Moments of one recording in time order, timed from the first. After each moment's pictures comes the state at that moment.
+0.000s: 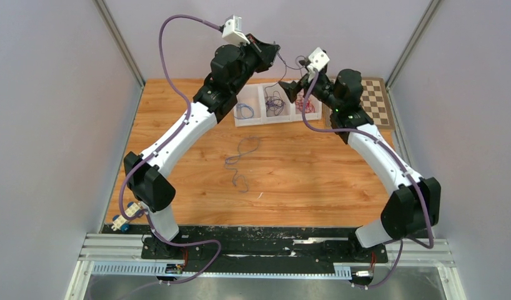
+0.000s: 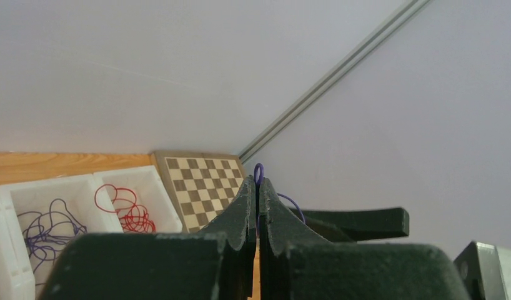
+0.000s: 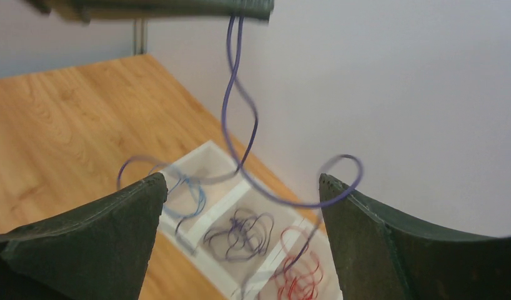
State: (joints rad) left arm -0.63 1.77 1.87 0.06 -0.10 -0.71; right arm 0.35 1.52 1.36 0.32 -0.41 -0.28
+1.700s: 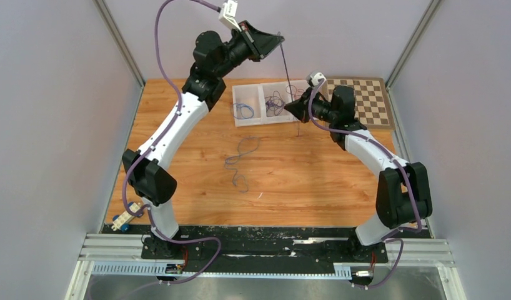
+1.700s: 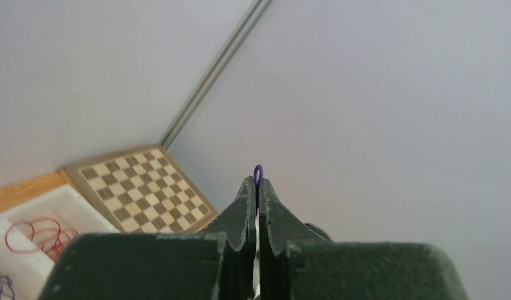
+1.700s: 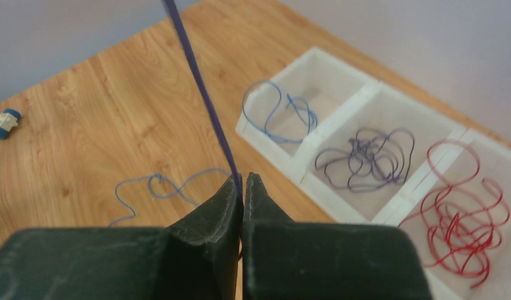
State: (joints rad) left arm -0.51 1.82 1.97 0.13 0.38 -0.79; right arm 0.25 1.56 1.10 0.36 -0.71 0.05
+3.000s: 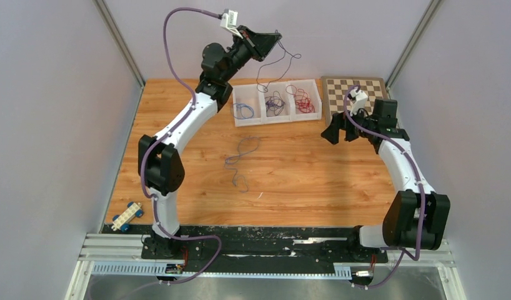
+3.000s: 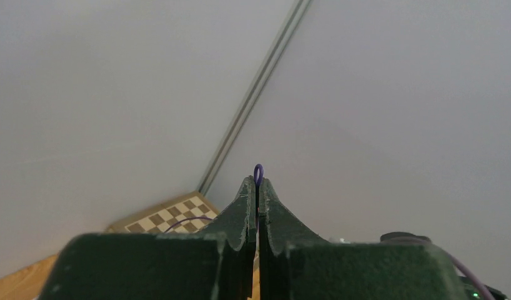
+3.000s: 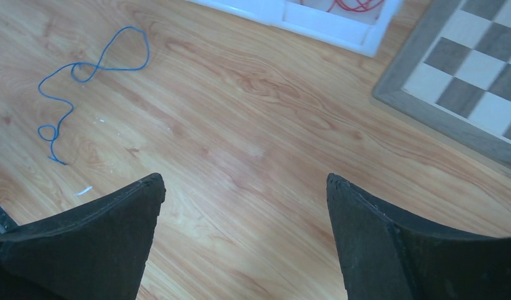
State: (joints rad) left arm -0.47 1.94 1.89 0.54 0.37 -0.70; right arm -0.07 1.37 1.05 -0.37 -0.69 -0.20
